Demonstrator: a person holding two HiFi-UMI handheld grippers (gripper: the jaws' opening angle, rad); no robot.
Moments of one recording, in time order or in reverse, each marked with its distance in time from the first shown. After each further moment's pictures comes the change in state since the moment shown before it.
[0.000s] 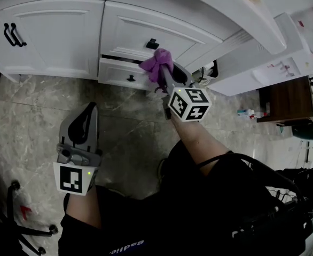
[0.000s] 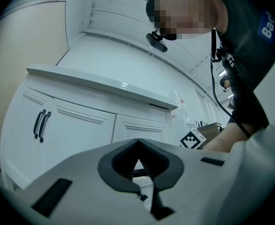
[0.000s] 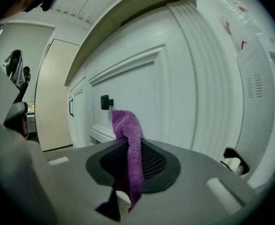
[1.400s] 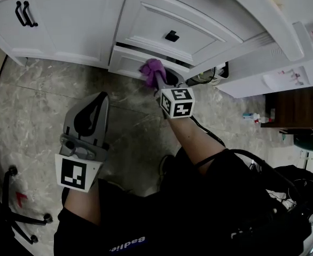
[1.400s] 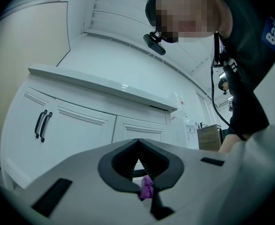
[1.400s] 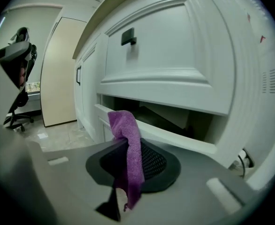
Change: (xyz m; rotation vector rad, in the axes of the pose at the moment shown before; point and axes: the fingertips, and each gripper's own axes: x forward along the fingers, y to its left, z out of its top) left arm -0.007 0.000 0.003 -0.009 -0.009 -0.004; right arm 0.037 0.028 -0.108 -0.131 0.198 0.038
